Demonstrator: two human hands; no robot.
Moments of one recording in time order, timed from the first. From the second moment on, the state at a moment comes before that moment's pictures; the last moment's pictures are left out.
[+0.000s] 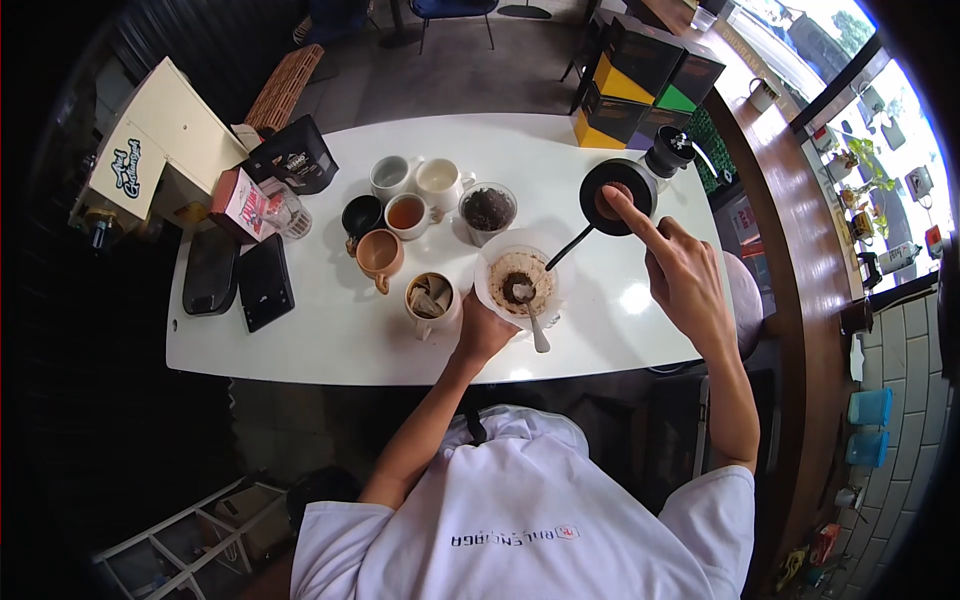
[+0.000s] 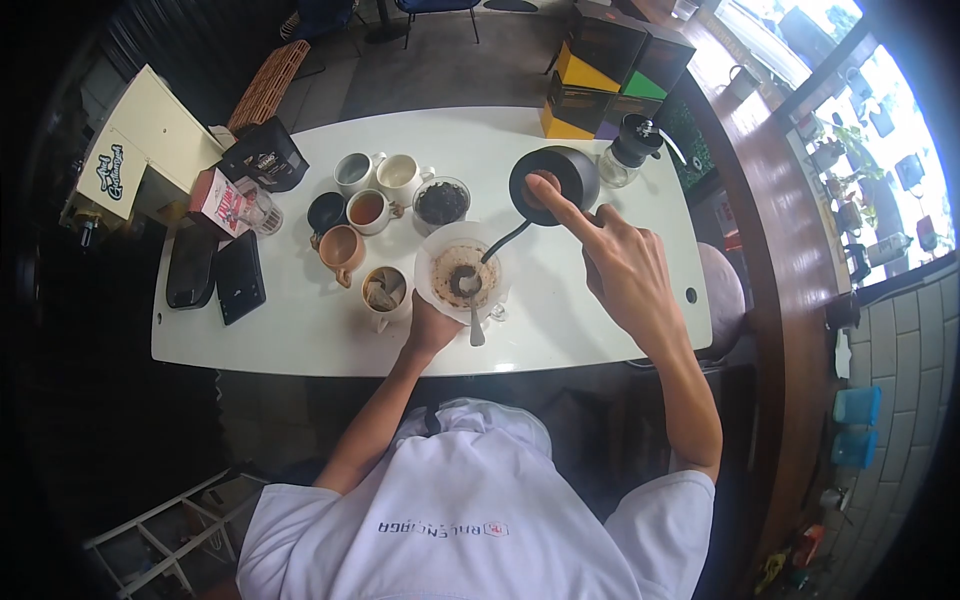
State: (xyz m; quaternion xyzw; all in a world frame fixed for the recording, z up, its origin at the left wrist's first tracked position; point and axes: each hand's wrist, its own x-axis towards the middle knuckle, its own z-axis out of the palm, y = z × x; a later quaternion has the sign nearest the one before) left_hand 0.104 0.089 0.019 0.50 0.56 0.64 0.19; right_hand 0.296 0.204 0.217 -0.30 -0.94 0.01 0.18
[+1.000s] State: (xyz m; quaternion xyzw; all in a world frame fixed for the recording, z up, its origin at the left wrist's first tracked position) left_hand 0.103 0.089 0.021 0.49 0.55 0.64 0.22; right_hand 0.292 0.193 0.281 -0.28 -0.93 -0.12 0.19
